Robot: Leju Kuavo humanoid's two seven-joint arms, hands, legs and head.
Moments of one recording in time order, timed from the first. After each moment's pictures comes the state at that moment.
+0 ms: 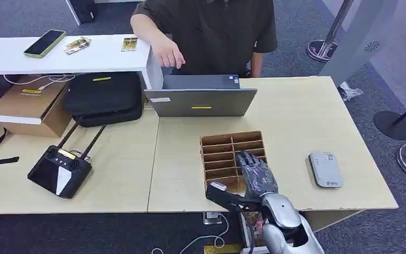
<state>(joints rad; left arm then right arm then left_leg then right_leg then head) -0.05 -0.24 0.38 -0.22 -0.30 0.08 0.05 -0.12 -0.03 0.49 -1.50 1.15 0.16 0.29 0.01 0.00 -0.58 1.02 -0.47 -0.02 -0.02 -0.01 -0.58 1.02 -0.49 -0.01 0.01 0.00</state>
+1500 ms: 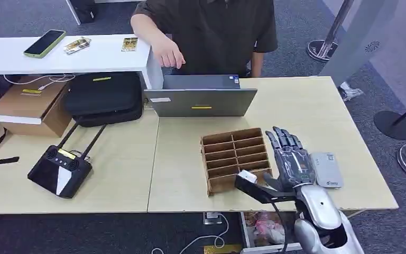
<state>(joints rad) -0.04 -0.24 0.37 -0.22 -0.24 0.08 0.01 -0.09 -0.17 0.36 -1.72 1.23 0.11 0.18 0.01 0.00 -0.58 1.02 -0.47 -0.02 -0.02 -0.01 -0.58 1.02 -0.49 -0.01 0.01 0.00</state>
